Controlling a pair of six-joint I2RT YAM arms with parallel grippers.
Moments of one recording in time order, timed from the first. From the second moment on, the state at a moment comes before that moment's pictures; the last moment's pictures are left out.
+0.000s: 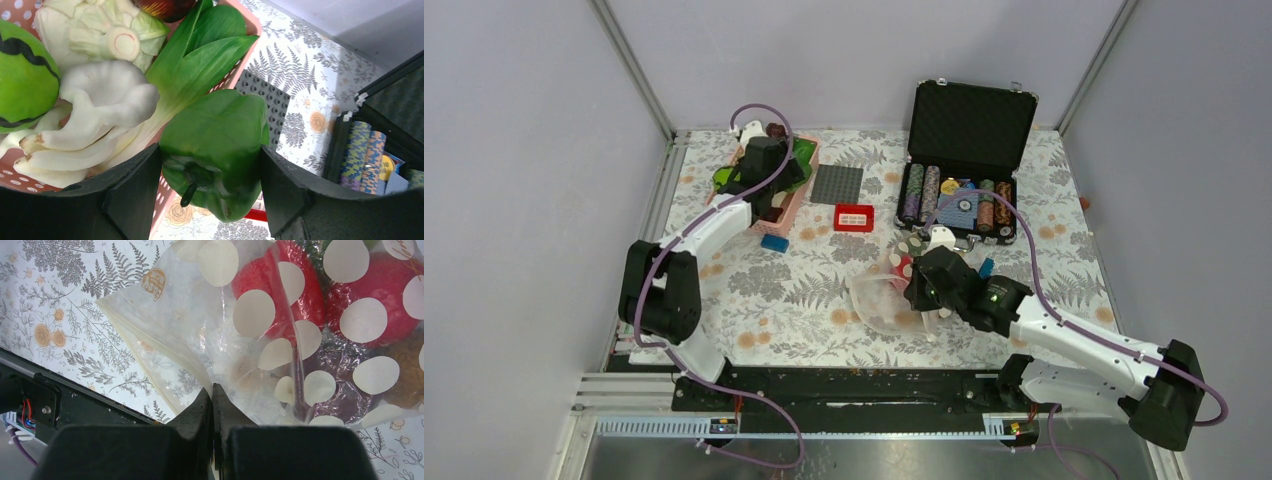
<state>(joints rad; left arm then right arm) -0.31 1.65 1.22 -0.08 -0.23 -0.60 0.92 1.00 0.73 -0.52 0.22 0.69</state>
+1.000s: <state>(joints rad) -0.31 1.75 1.22 -0.08 -0.43 -0.57 0.91 1.03 0.73 -0.52 0.22 0.67</state>
